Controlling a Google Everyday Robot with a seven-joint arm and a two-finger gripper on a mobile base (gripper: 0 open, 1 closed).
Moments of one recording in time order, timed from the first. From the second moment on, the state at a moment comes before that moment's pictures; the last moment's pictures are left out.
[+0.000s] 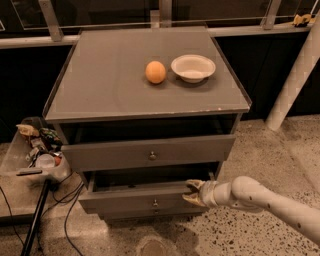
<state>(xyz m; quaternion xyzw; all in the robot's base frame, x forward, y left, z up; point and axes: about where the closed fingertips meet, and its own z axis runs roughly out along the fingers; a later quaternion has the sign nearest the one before) 0.557 -0.142 0.416 -0.55 0.73 0.16 0.39</state>
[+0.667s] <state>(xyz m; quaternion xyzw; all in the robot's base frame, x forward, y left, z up) 0.557 -0.142 0.416 -0.55 0.73 0.16 0.39</state>
